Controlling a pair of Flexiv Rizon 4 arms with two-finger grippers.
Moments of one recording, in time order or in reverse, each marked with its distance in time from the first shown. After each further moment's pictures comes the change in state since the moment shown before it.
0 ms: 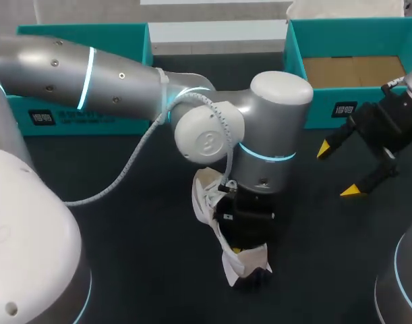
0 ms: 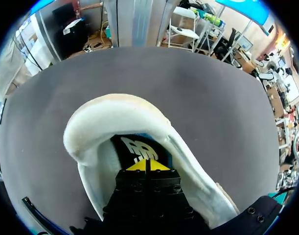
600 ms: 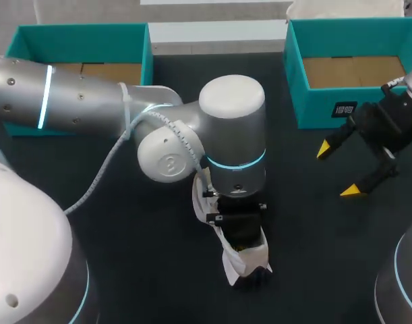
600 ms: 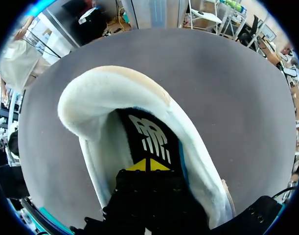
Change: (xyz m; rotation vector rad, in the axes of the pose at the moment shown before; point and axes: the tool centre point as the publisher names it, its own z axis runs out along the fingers) left arm -0.009 0.022 -0.009 -0.146 -0.233 -0.049; right arm 0.000 0.000 0.000 0.000 0.000 0.000
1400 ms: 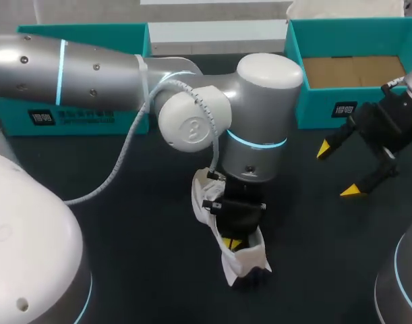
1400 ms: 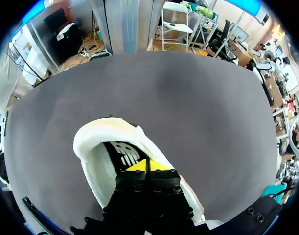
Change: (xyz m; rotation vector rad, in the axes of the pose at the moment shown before) left arm 0.028 -0.026 -0.034 0.151 0.252 0.124; right arm 0.000 0.000 0.000 0.000 0.000 0.000
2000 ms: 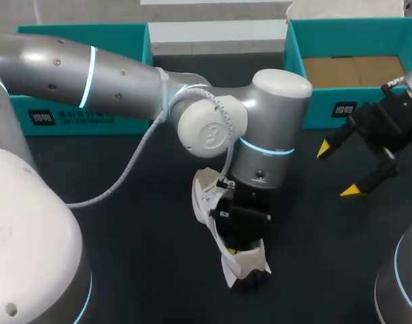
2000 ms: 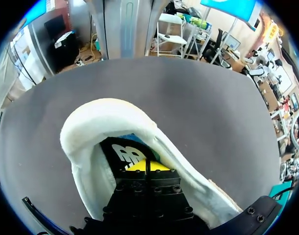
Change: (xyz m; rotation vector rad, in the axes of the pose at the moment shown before) left arm -0.013 0.001 0.035 0.123 0.032 0.001; right arm 0.000 0.000 0.000 0.000 0.000 0.000
